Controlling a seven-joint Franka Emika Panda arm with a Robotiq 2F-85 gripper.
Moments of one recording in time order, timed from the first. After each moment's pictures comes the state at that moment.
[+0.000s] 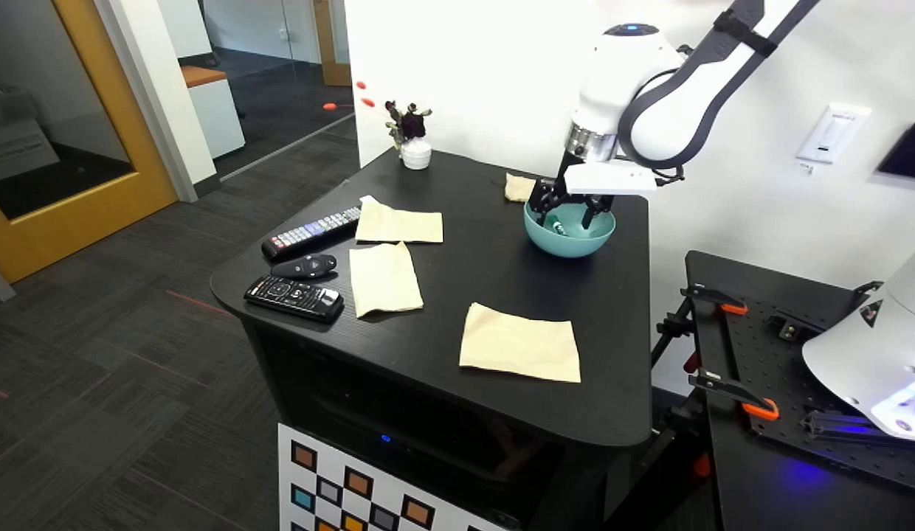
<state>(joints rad) -0.06 0.25 -0.24 -2.52 -0.14 2.87 0.95</state>
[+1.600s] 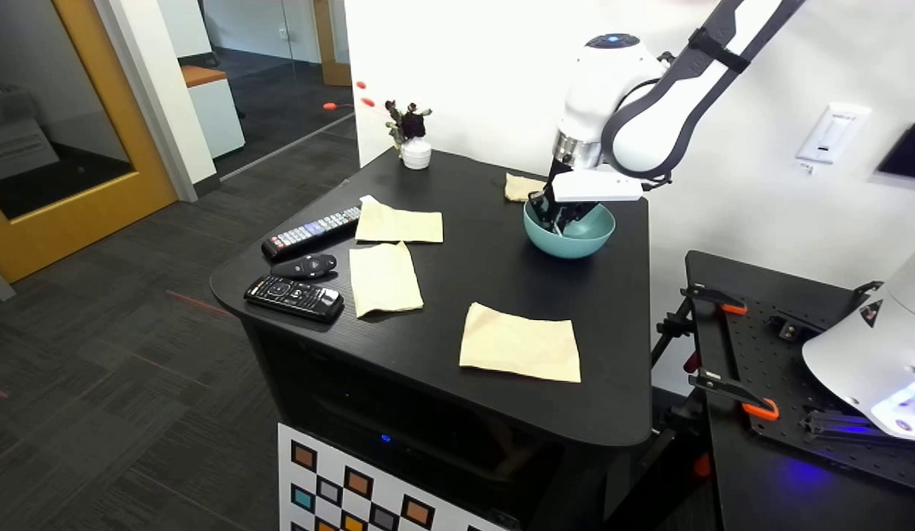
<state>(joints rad) 0.08 0.33 -0.35 -2.47 -0.12 2.87 0.95</state>
